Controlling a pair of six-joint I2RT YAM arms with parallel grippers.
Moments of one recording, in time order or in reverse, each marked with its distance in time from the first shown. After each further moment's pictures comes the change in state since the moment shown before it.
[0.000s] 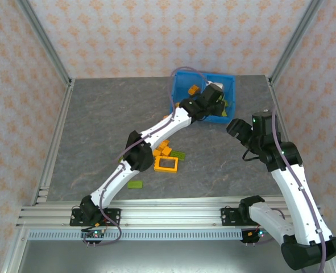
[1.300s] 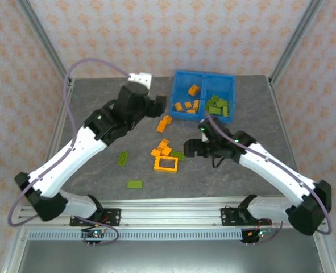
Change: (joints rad) left arm 0.098 -1.342 -1.189 -0.057 -0.328 0.127; right arm 0.526 0.354 -0.032 0.119 -0.124 -0.152
